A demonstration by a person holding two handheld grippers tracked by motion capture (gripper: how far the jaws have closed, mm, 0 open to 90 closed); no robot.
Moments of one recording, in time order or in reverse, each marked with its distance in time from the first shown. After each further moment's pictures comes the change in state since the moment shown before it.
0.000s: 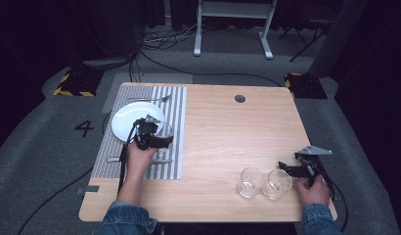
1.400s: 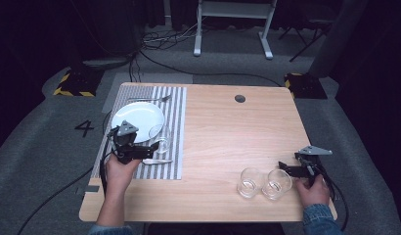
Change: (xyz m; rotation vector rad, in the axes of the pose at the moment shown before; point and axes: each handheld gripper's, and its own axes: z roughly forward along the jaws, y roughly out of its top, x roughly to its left) left arm -0.009 -0.037 -0.095 -0.219 0.028 -0.014; right arm 0.000 0.000 0.000 0.000 0.000 0.001
